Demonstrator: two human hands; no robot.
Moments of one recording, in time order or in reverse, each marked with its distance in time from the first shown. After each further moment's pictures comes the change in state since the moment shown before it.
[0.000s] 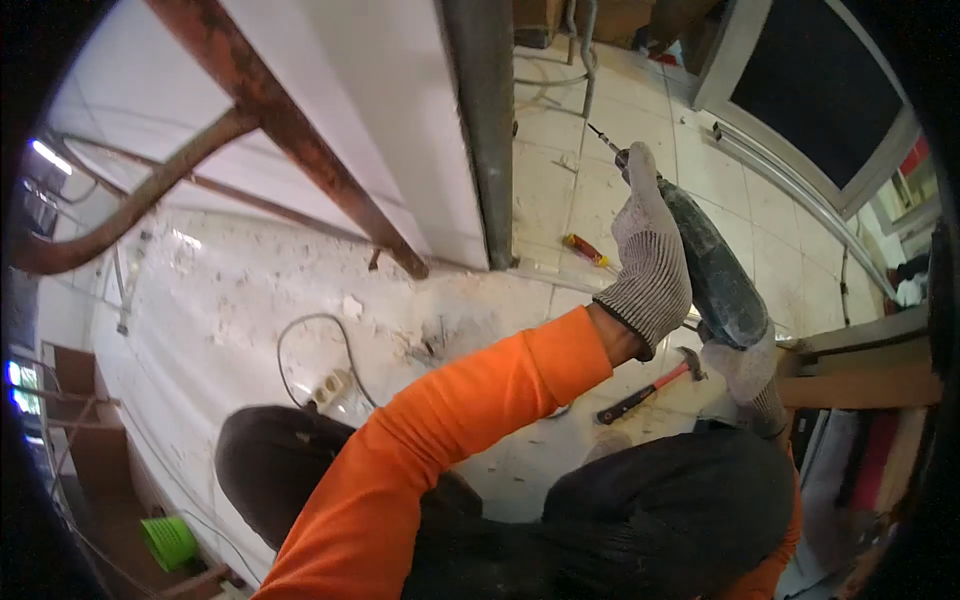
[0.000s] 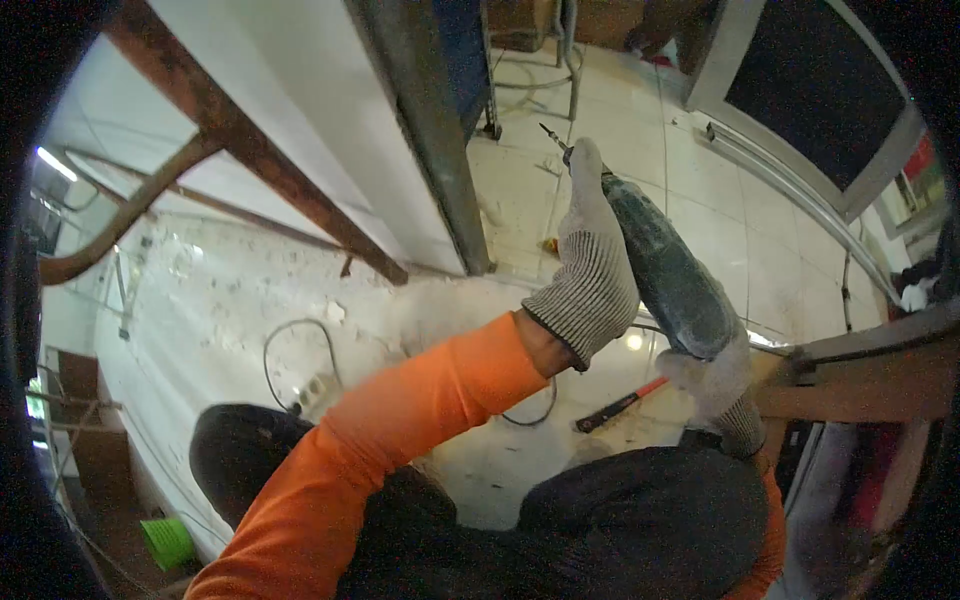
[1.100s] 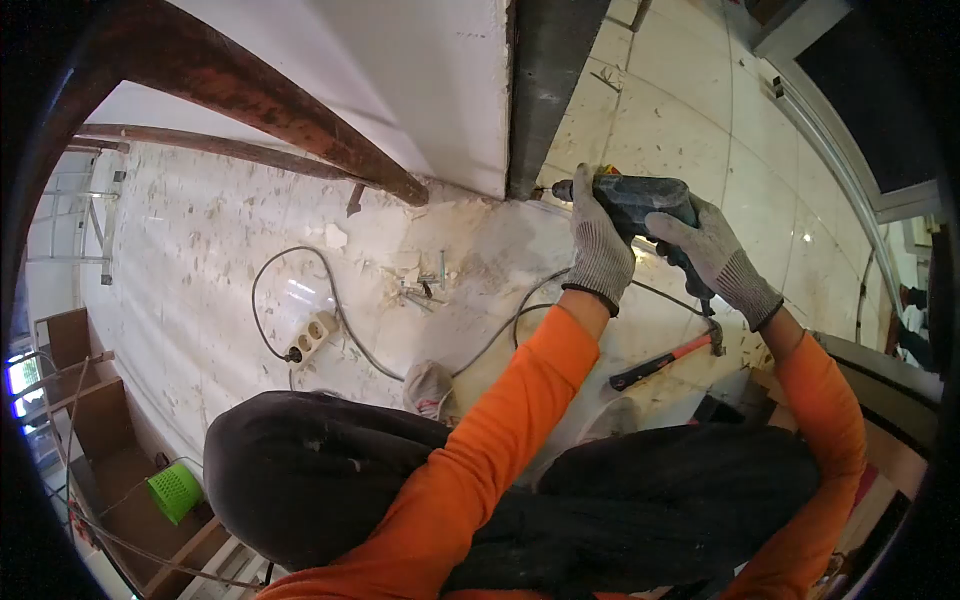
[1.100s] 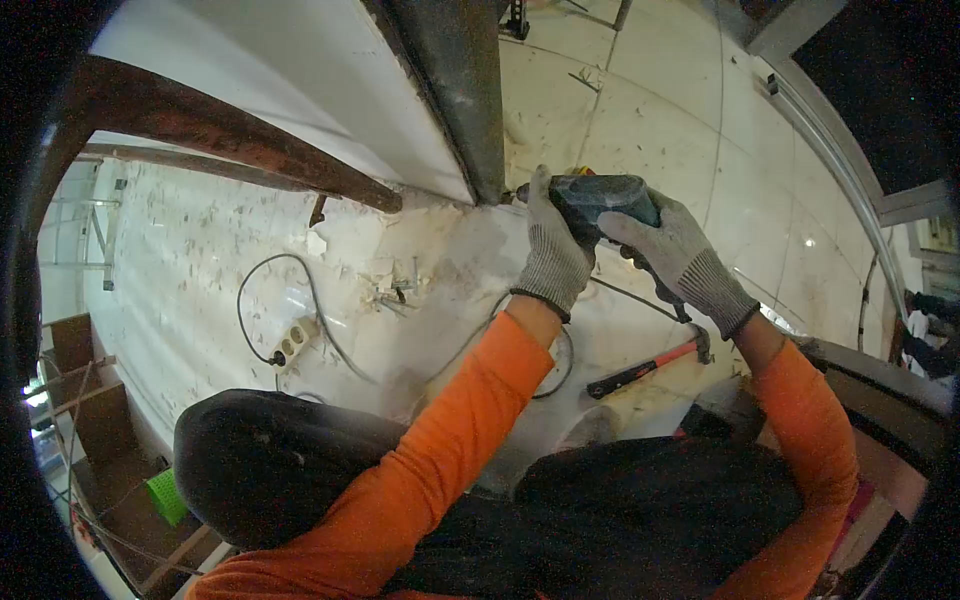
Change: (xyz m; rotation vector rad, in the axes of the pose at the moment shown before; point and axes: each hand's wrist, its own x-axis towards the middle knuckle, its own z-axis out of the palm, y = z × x) left_hand 0.125 -0.066 -0.200 -0.468 0.329 0.078; right_hand 0.163 0.044 0.108 -0.211 -0.472 0.298
